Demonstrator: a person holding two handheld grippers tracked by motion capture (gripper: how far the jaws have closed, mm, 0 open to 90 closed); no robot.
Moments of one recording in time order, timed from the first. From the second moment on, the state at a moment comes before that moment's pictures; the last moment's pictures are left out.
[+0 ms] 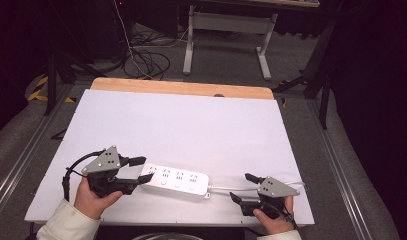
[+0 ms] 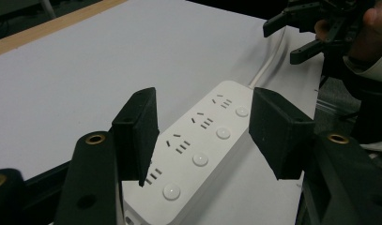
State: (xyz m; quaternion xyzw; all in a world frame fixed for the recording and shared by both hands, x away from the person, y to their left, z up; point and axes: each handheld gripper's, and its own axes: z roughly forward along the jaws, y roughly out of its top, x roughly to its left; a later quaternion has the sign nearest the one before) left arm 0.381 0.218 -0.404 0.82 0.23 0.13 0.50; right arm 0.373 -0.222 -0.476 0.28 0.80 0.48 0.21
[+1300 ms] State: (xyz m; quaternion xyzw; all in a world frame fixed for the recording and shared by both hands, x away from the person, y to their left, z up) left arm 0.406 0.169 -0.411 0.89 0.23 0.07 0.38; right arm 0.372 -0.223 -0.477 0.27 0.81 0.48 0.20
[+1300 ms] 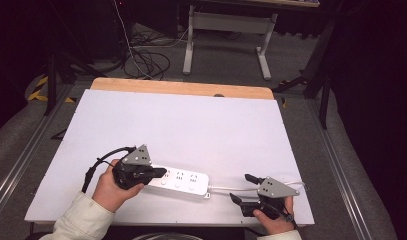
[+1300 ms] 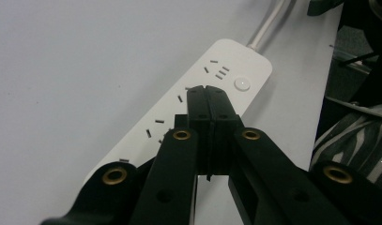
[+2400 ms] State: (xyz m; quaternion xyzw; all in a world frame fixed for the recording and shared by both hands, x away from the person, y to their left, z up) left arm 0.416 0.142 -0.433 0.93 0.23 0.07 0.27; right arm 0.372 -0.223 -0.477 0.27 0.81 0.48 0.21
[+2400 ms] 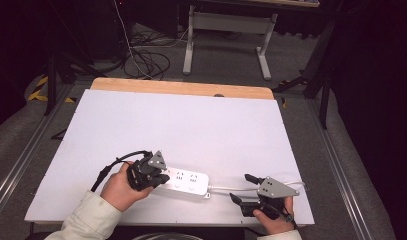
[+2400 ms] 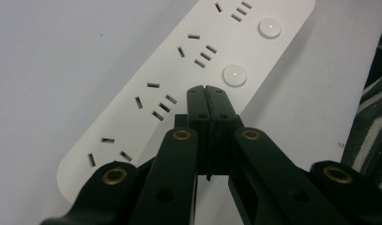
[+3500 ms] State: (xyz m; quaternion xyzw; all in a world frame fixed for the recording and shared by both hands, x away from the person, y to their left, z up) left arm 0.417 0.141 -0.442 0.93 0.24 0.08 0.26; right arm 0.371 -0.223 -0.476 0.27 0.81 0.48 0.21
